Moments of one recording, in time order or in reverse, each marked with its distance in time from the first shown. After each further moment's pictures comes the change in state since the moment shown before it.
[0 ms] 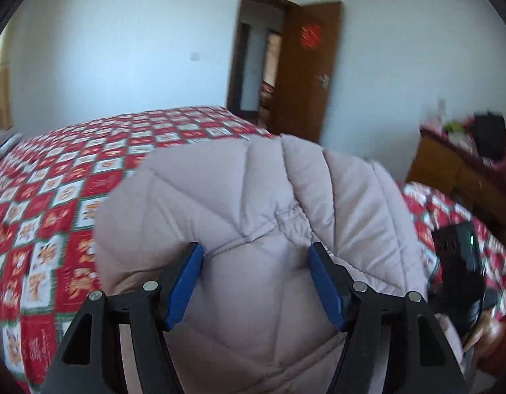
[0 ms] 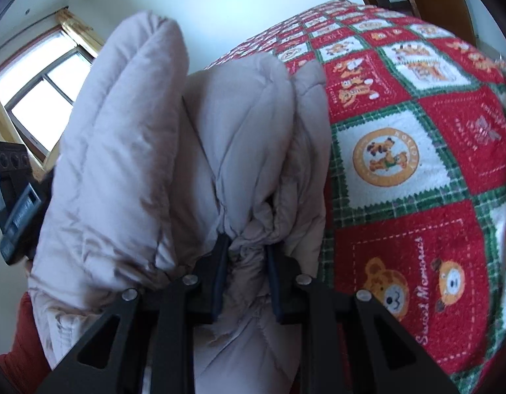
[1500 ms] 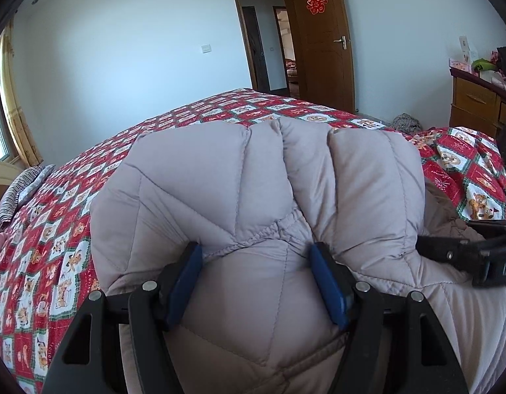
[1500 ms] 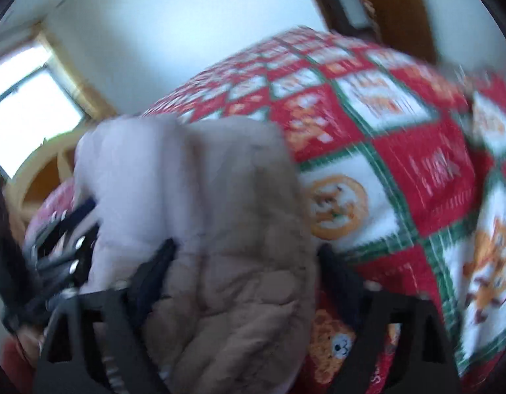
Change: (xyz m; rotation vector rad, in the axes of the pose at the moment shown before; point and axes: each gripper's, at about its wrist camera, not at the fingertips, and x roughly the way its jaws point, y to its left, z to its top) left arm 0.047 -0.019 -0.028 0.147 0.070 0.248; right arm -0.015 0.011 0.009 -0.055 -0.132 -0.221
